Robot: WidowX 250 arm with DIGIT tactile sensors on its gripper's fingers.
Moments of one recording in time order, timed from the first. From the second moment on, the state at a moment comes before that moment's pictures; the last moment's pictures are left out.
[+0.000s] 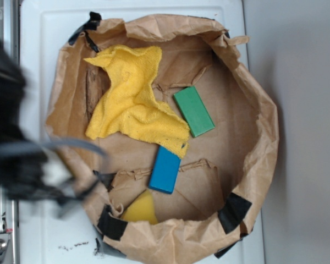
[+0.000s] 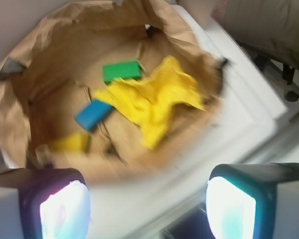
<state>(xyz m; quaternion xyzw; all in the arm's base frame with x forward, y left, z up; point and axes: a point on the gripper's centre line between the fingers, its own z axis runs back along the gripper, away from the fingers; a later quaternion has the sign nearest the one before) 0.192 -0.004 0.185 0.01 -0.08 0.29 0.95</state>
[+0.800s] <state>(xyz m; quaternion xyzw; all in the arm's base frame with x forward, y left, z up) 0.293 -0.010 0.125 -0.02 -0.10 0.45 0.89</state>
